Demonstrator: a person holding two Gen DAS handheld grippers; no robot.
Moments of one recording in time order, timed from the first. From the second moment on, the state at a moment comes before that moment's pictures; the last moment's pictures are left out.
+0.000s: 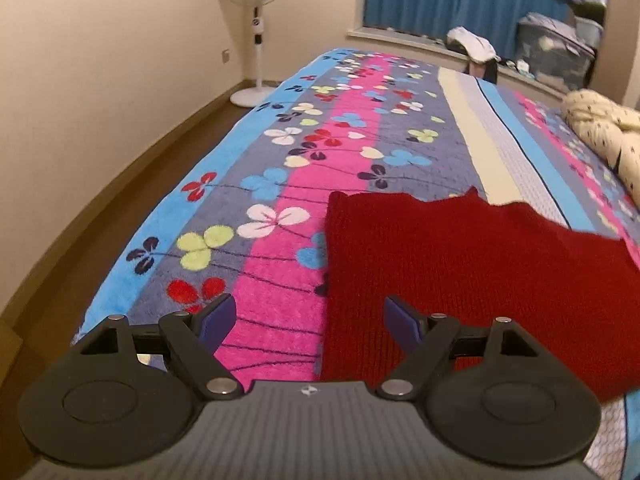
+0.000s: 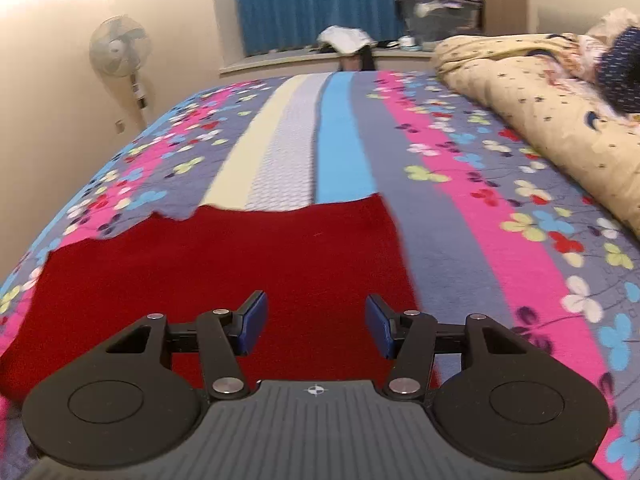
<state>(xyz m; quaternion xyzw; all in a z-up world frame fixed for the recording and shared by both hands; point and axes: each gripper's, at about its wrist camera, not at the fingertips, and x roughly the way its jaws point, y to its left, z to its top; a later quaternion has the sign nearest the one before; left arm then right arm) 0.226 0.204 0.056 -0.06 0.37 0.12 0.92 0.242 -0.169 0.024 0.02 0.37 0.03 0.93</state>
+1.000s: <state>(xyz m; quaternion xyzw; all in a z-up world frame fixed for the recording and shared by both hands) 0.239 0.240 0.041 -0.09 0.41 0.17 0.89 0.173 0.108 -0.053 -0.25 0.29 0.42 0.83</state>
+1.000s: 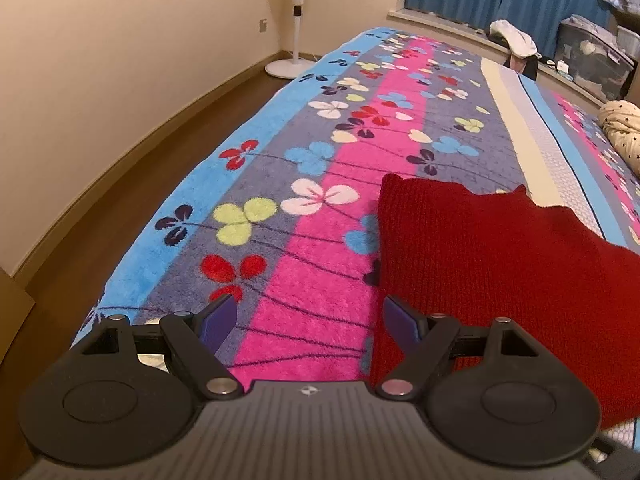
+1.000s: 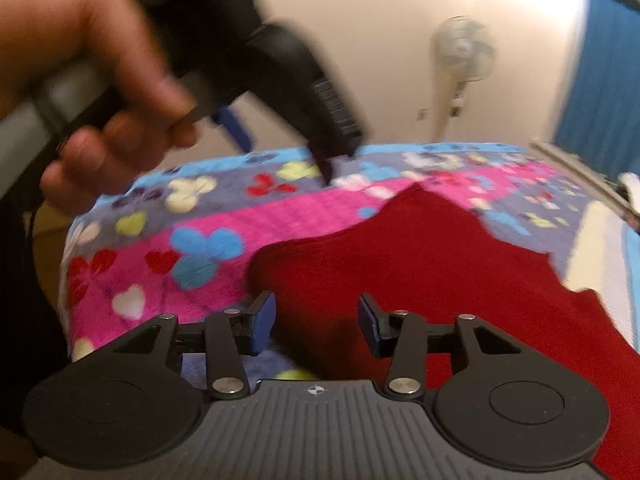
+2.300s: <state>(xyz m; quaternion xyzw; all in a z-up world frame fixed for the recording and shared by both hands) 0.382 0.266 -0.031 -0.32 0.50 -0.09 0.80 0.168 0.112 -0.029 -0.32 0.17 0.41 0.84</state>
